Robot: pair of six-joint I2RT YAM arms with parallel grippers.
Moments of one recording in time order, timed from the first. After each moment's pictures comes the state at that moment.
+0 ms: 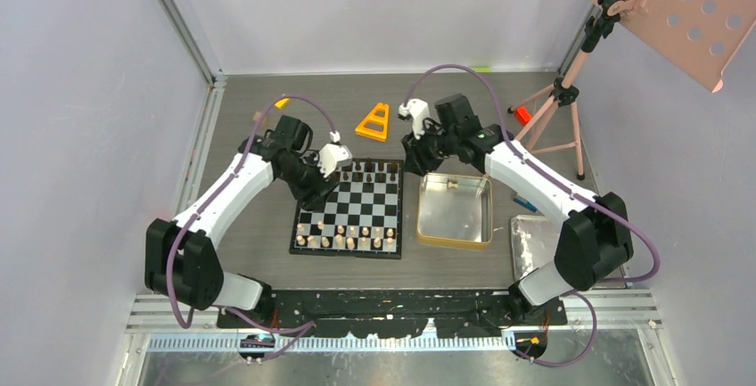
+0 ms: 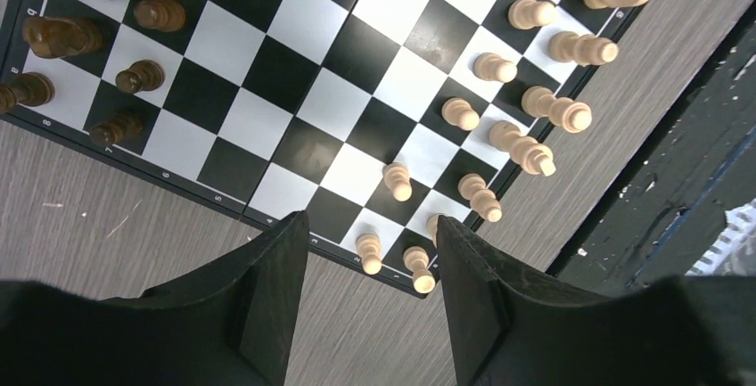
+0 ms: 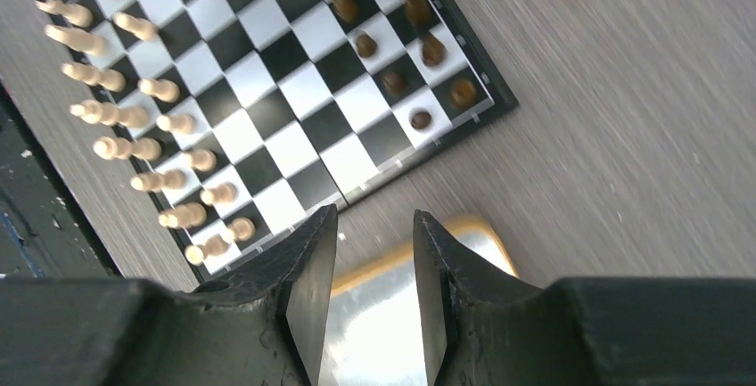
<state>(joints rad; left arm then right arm) -0.33 1.39 1.12 -0.95 0.43 0.64 0.56 1.53 1.25 -0.47 -0.40 -0.20</state>
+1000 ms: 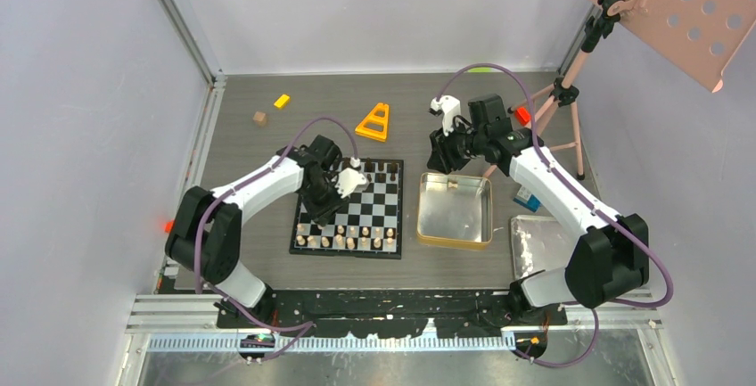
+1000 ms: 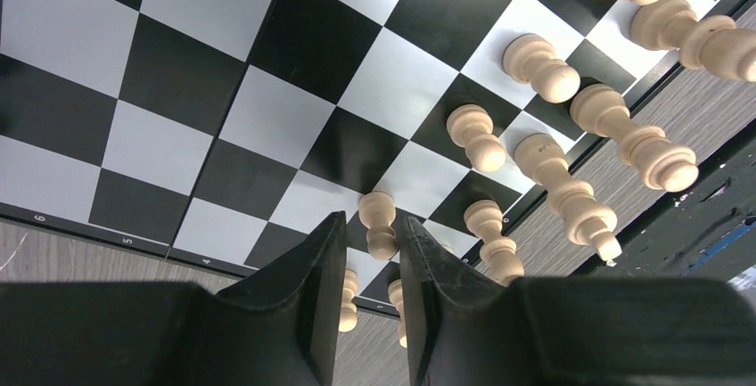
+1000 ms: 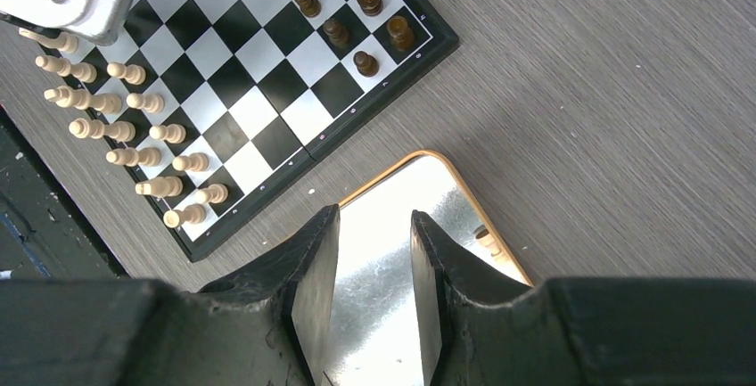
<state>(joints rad) -0.50 1.56 1.03 -0.87 0.22 0.55 0.36 1.39 1.14 -0.53 -0.45 -0.21</state>
